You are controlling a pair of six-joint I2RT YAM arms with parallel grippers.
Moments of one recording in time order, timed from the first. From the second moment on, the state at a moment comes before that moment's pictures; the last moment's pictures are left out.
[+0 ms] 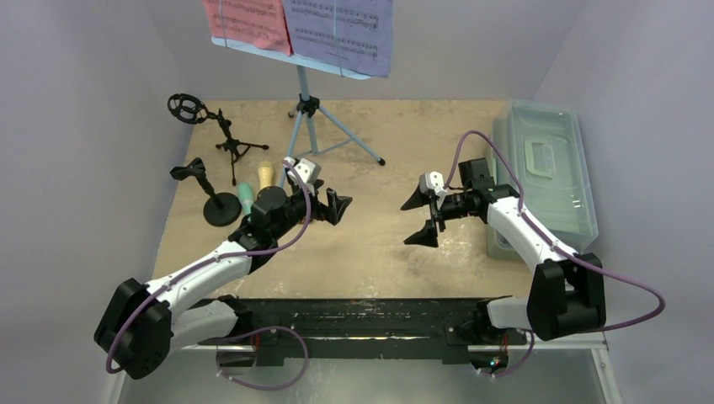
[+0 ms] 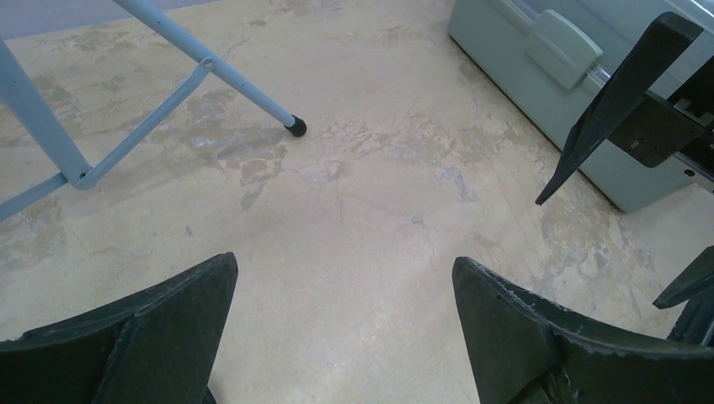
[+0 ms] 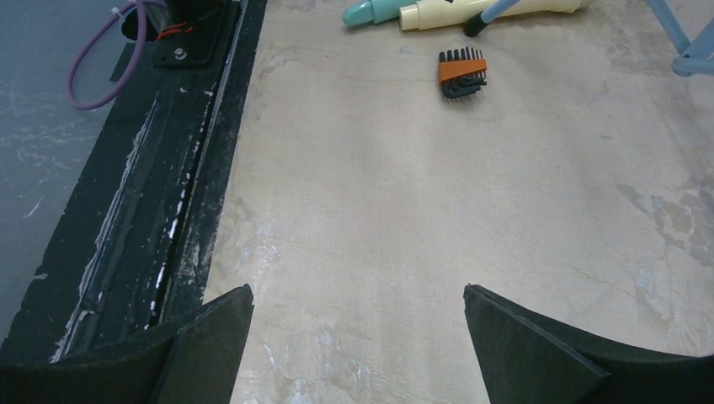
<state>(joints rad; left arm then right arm) -0.61 1.09 0.55 0.42 0.08 -0.18 0.20 1.32 0.87 -0.62 -1.20 -1.00</state>
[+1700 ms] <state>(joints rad) -0.41 1.17 0.66 0.41 -0.01 -0.07 0.20 1.34 0.89 -0.66 -1.20 -1.04</state>
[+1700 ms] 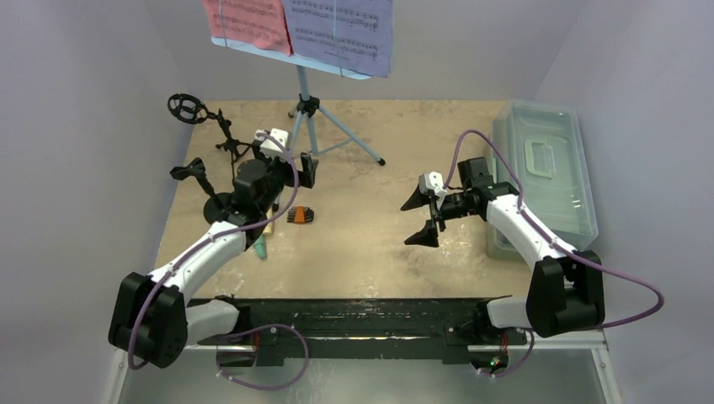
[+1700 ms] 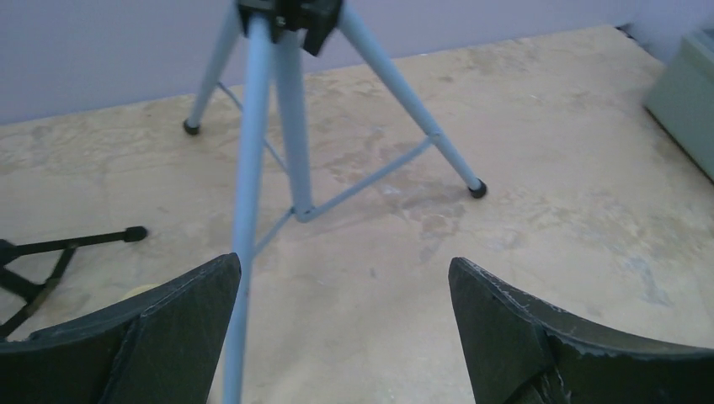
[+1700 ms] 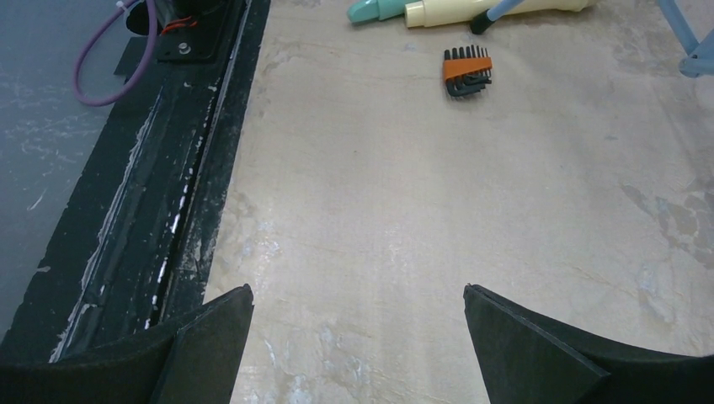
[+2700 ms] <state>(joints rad) -0.23 1.51 0.92 0.35 0.15 0.05 0.20 1.34 0.90 -0.70 -1.20 -1.07</state>
